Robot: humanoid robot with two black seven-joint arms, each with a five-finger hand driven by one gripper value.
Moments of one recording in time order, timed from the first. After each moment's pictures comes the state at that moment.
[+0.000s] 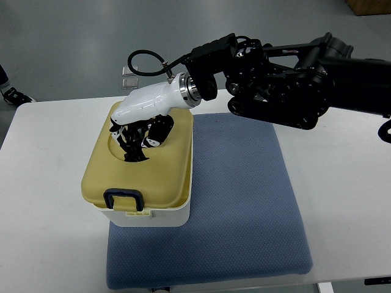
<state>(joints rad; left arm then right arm) -0.02 0.00 -0.02 -0.17 0.02 -0.09 0.04 1.55 -0.12 -0.04 1.07 -1.36 0.29 0.36</state>
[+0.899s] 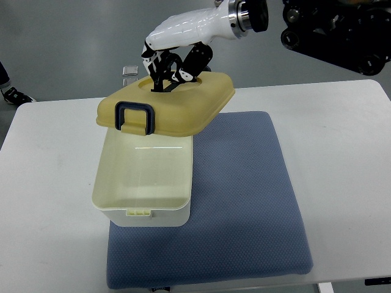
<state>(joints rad) -0.02 0.00 -0.02 -0.17 0.02 -0.09 0.04 1.67 -0.38 0.01 1.09 -1.33 0.34 0.39</state>
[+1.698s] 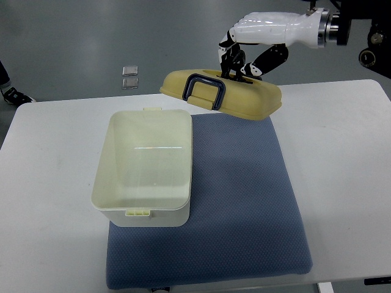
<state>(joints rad) -0.02 0.00 -0.02 -0.17 0.02 -0.09 0.04 1.42 -0.64 0.07 1.13 -1.47 0.10 0.58</state>
